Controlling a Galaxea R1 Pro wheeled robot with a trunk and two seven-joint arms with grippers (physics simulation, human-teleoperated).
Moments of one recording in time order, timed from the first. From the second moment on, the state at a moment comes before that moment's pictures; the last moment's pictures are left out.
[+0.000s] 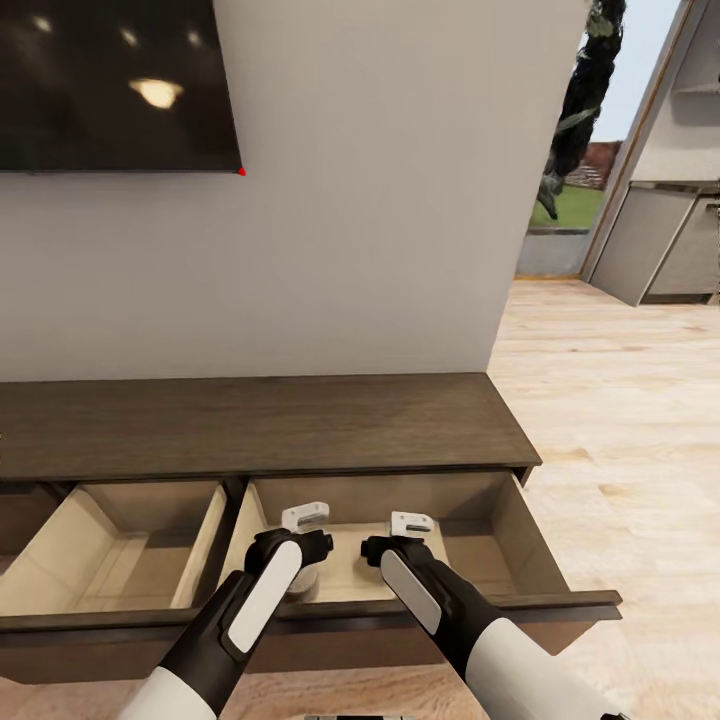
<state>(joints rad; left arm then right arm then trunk) -0.50 -0.09 -0.39 -1.16 0.79 0.68 0.74 -0.67 0.15 0.62 -0.74 -0.79 0.44 -0.61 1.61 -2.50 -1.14</state>
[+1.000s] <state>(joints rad) -0.50 -0.09 -0.35 -1.19 0.80 0.69 0.74 -0.67 0.15 0.62 -0.74 -0.79 0.44 -0.61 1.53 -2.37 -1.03</state>
